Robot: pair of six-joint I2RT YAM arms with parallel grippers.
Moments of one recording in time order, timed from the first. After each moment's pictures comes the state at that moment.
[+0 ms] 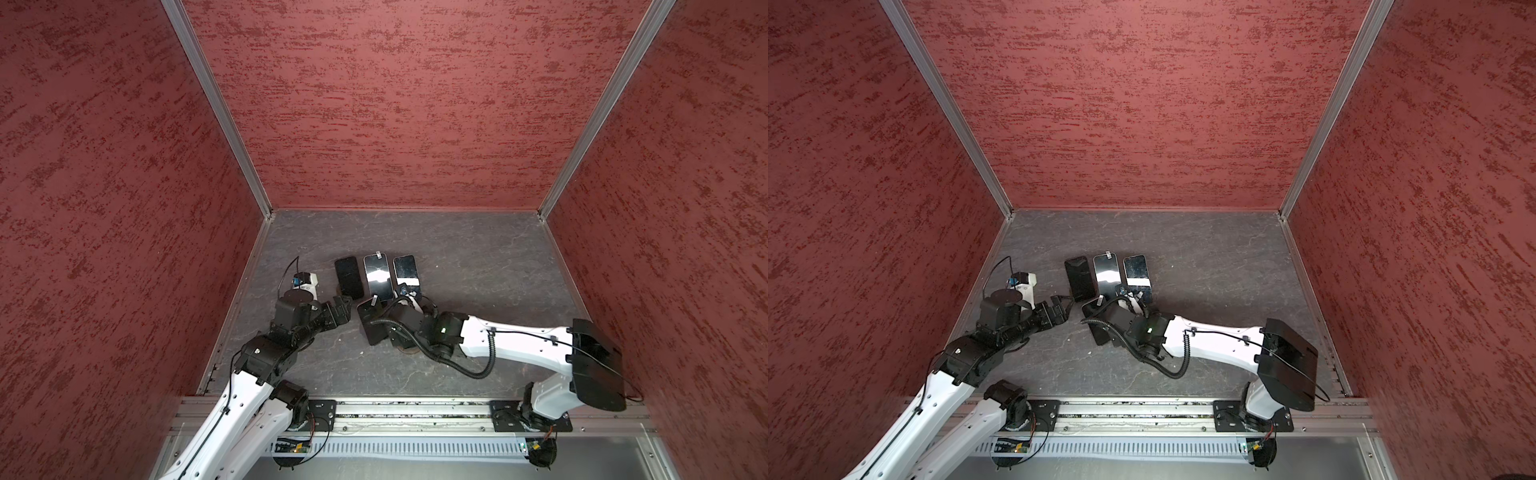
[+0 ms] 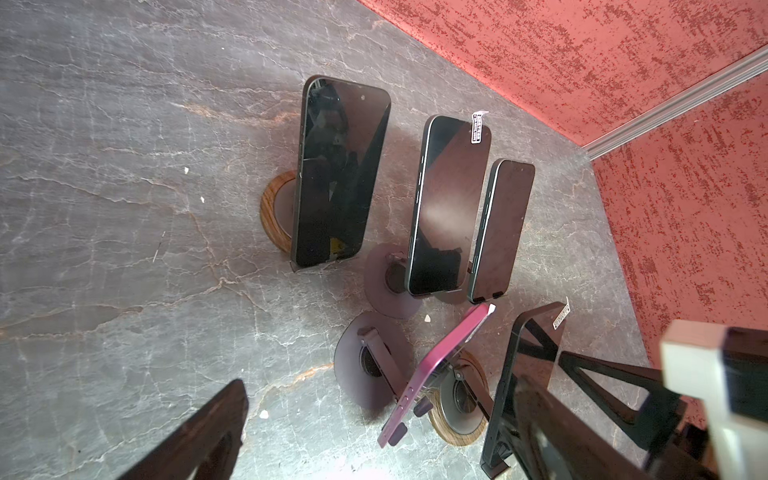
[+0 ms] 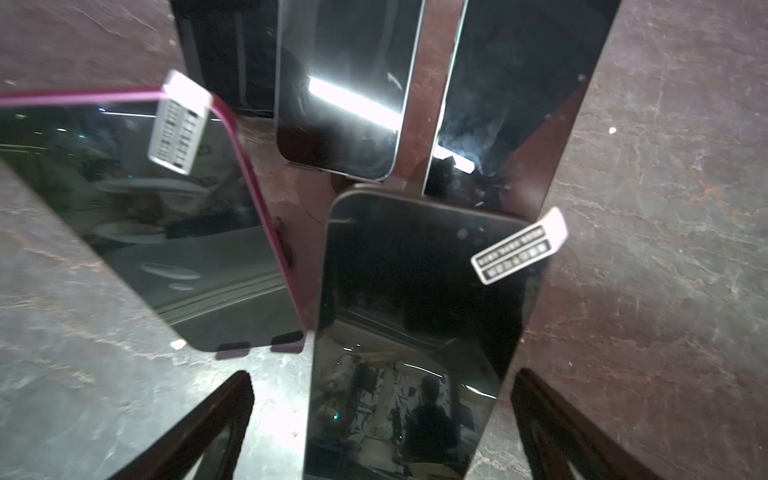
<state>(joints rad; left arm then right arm) -0.38 0.61 0.63 -0.64 0.02 -0.63 1.17 1.58 1.09 -0.54 0.47 0.63</state>
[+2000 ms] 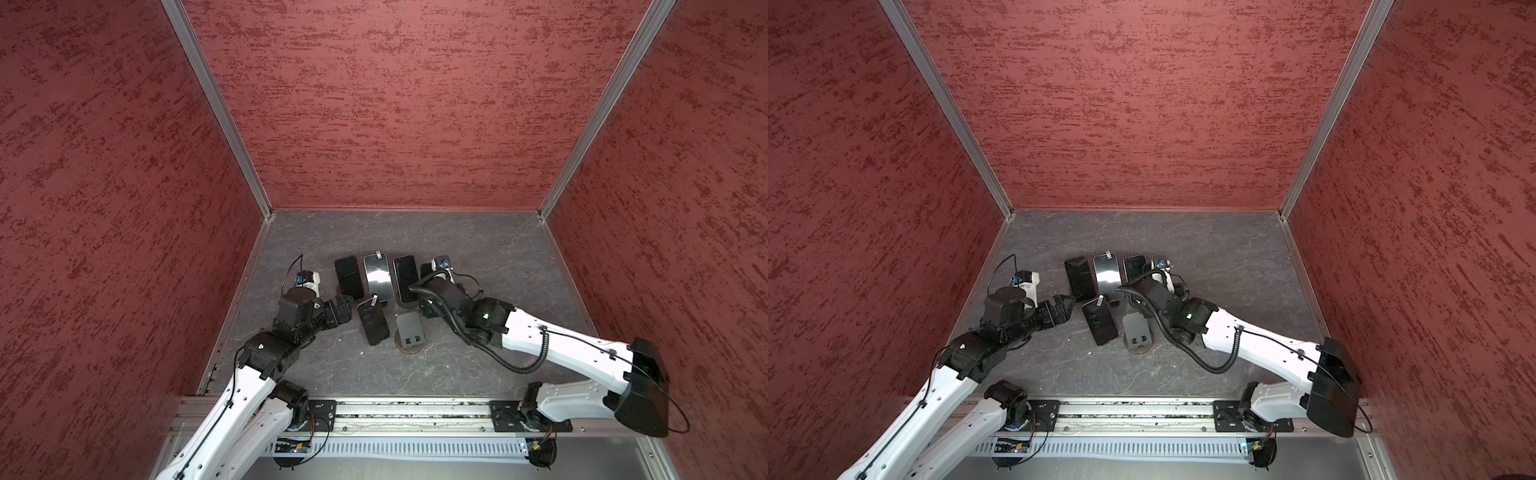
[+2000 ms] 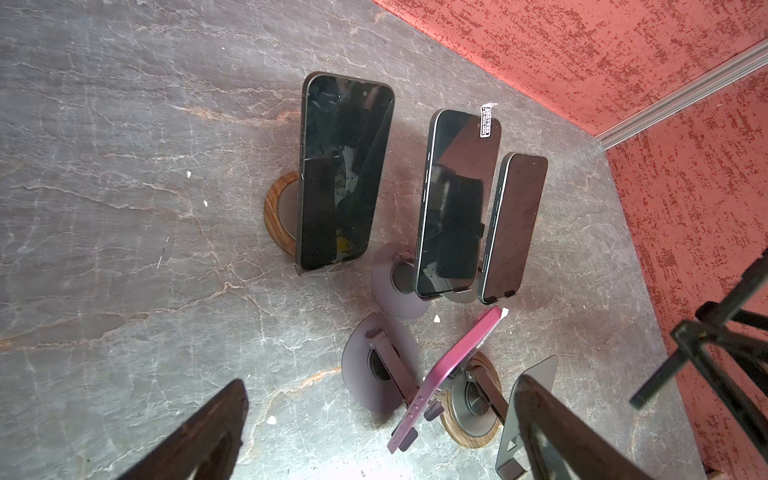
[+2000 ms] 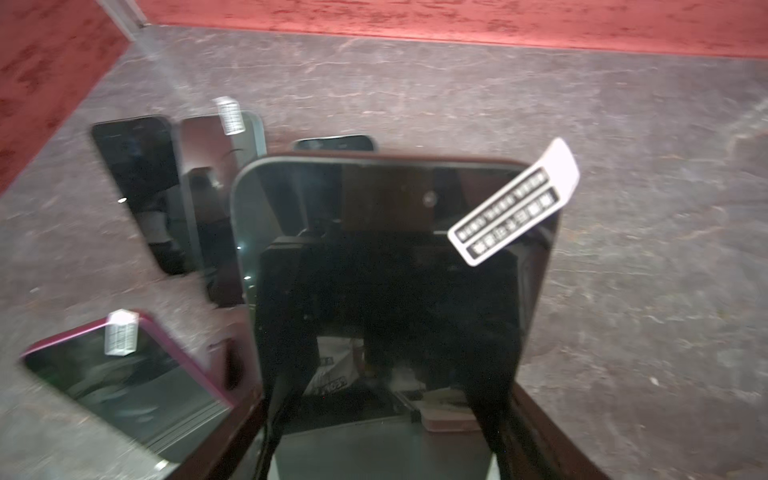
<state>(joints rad) -0.38 0.65 0.63 -0.63 0.02 -0.60 0.95 1.30 1.00 -0.52 0.55 0.64</state>
